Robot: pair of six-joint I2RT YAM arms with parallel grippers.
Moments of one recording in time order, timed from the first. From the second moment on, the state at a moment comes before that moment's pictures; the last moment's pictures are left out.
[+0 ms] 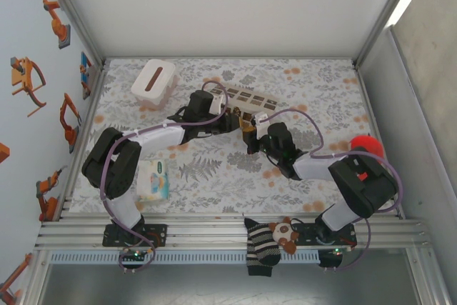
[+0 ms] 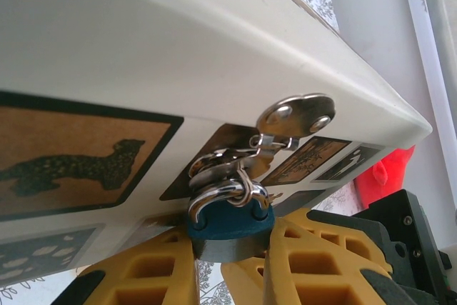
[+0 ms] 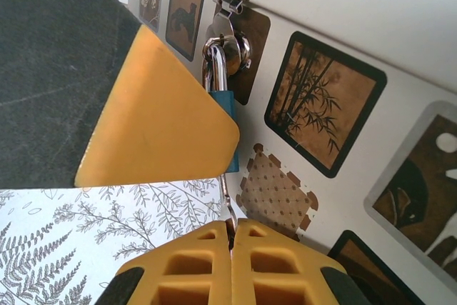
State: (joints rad) left arm -0.68 1.76 1.07 0.05 0.48 -0.69; right arm 0.63 1.55 0.53 0.66 -0.14 0.20
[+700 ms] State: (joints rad) left arm -0.69 1.77 1.08 0.04 0.51 -0.69; right arm 0.53 1.56 0.56 0.72 -0.33 0.25
